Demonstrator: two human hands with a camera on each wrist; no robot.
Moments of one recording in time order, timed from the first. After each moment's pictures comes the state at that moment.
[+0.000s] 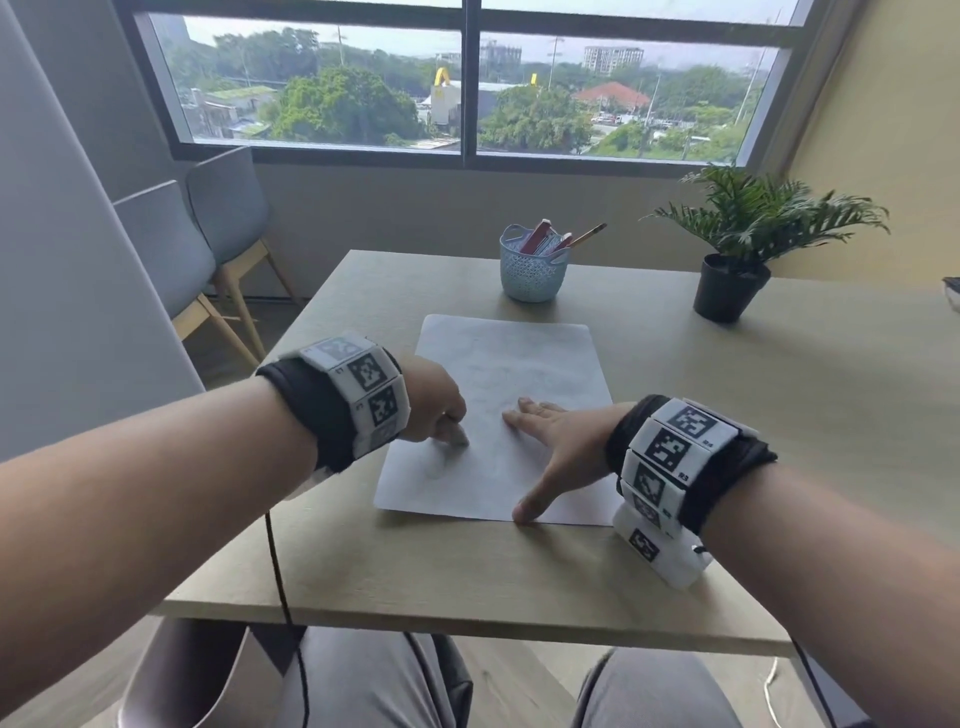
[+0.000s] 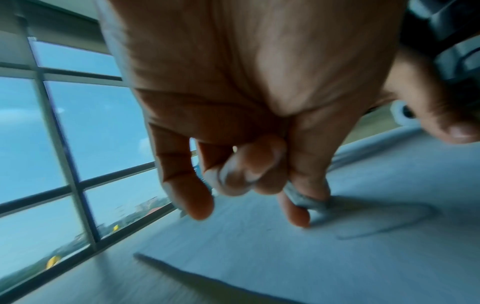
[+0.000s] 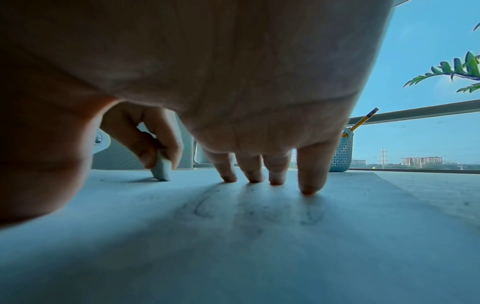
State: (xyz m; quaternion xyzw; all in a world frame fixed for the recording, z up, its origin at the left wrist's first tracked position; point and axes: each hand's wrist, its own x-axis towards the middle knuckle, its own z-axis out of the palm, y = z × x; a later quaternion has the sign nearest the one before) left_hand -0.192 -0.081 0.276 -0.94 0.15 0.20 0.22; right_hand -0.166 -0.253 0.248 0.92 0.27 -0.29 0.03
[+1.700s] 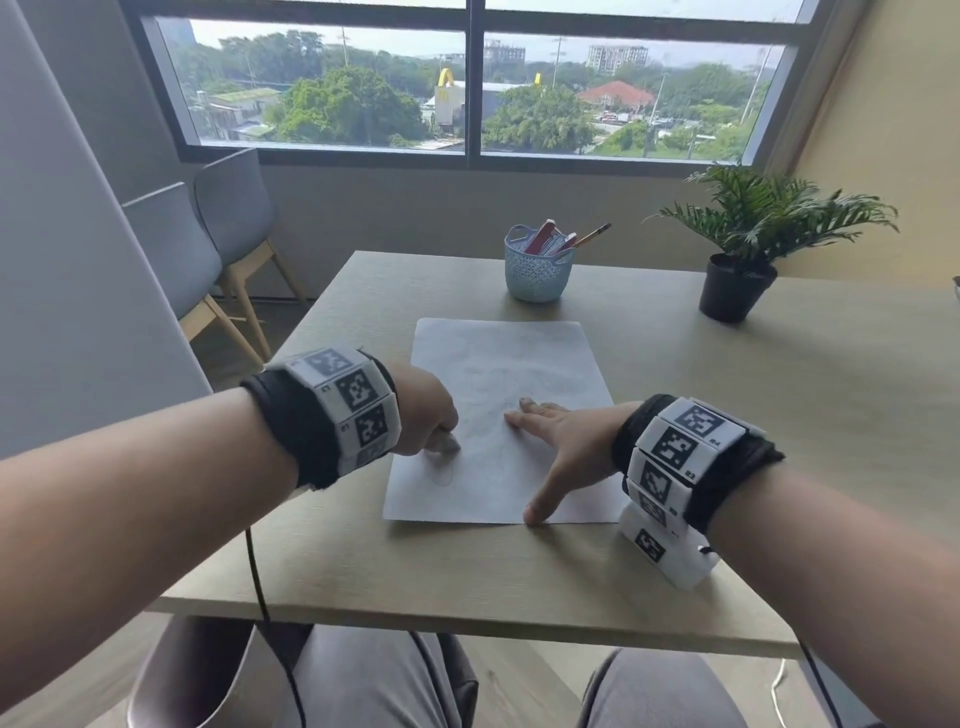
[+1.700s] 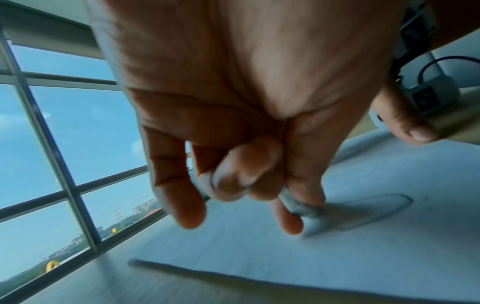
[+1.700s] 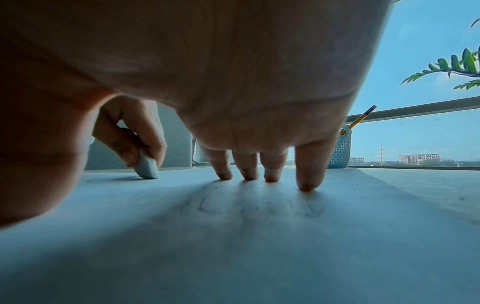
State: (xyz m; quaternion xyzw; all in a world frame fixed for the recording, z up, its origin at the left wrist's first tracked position) left_hand -0.198 -0.073 0.270 -0.94 0.14 0.21 0.23; right_hand -0.165 -0.253 0.248 0.91 0.28 -0.30 0.02
